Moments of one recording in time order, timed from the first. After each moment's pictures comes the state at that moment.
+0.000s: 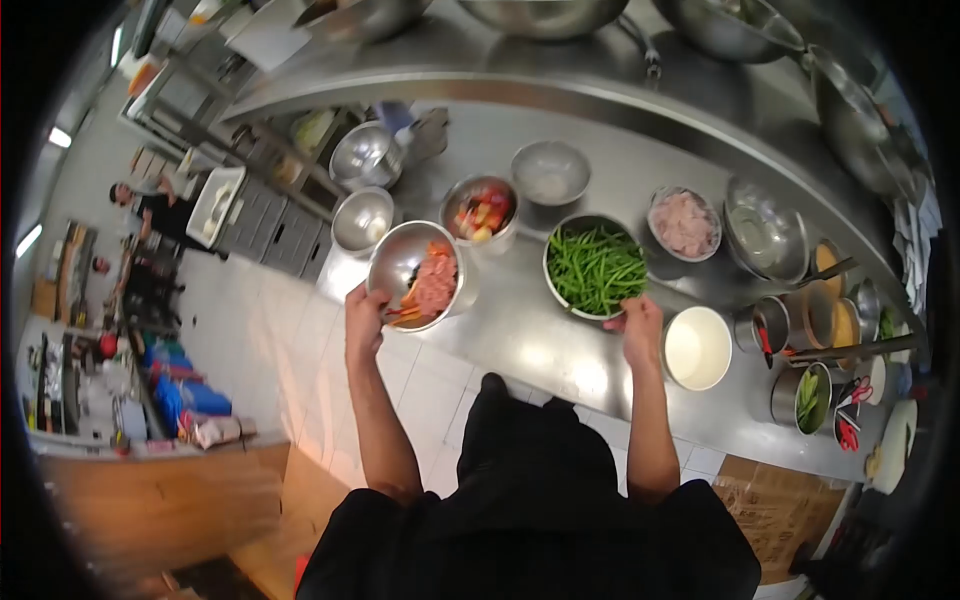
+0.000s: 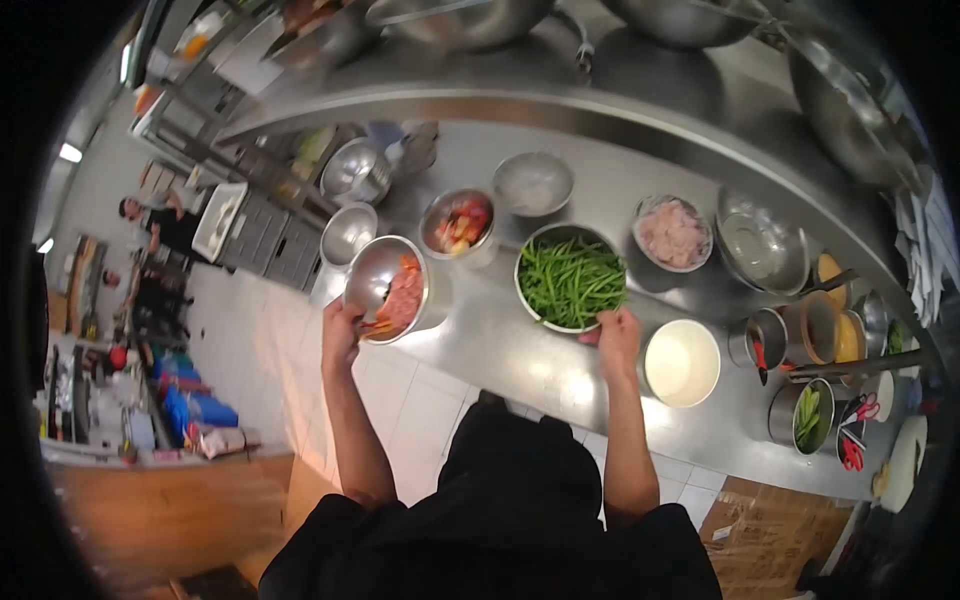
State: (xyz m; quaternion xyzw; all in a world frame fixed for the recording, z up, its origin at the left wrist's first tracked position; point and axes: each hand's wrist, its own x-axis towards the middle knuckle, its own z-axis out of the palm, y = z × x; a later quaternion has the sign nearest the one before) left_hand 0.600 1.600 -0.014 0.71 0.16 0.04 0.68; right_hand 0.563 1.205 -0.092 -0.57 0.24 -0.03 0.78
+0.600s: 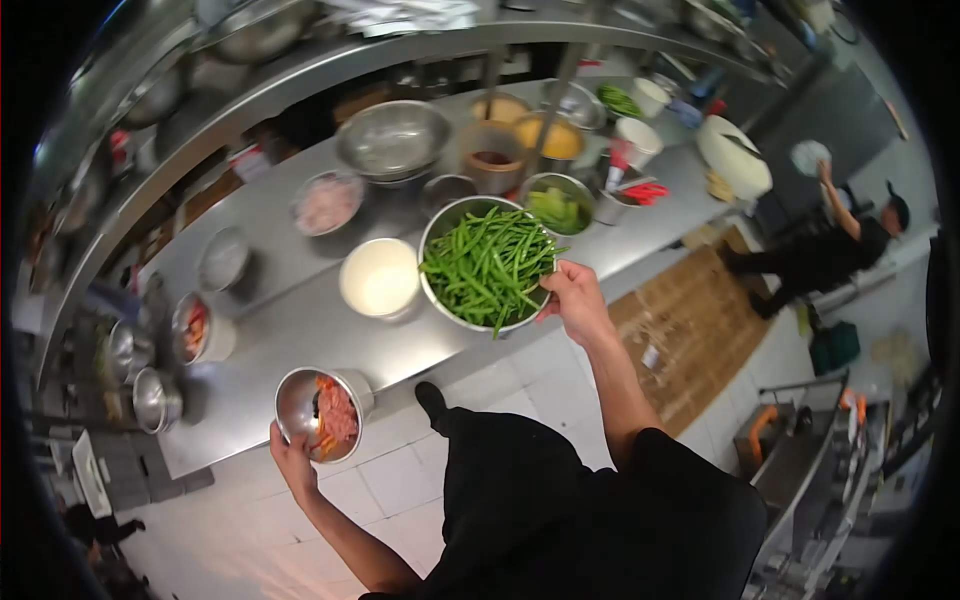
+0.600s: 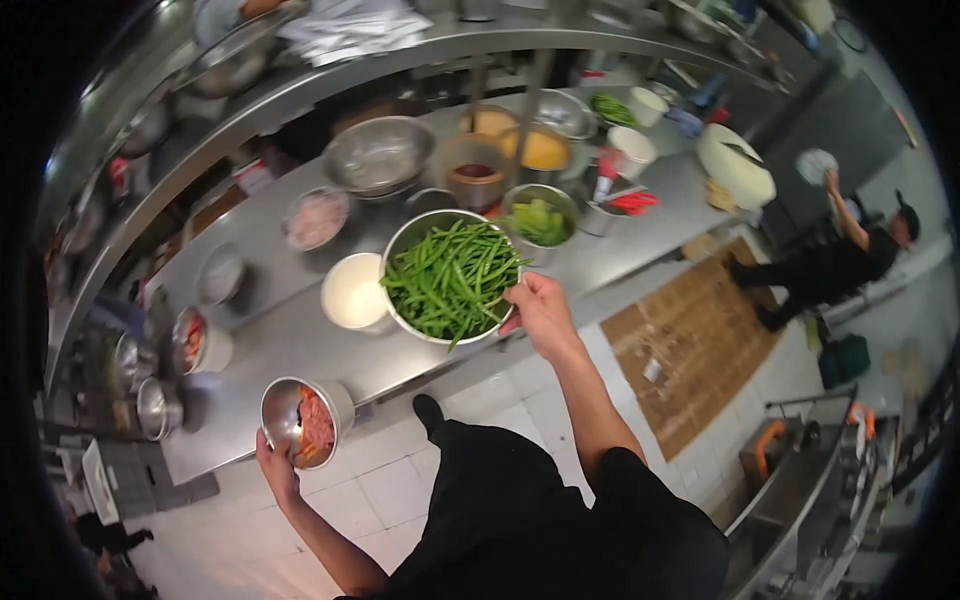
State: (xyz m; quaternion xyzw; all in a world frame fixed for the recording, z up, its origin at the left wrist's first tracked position) left_hand 0.455 1.443 -0.082 0.74 -0.01 -0.11 0.66; right_hand 0.283 1.015 0.007 -0.57 0.33 -0.21 0.73
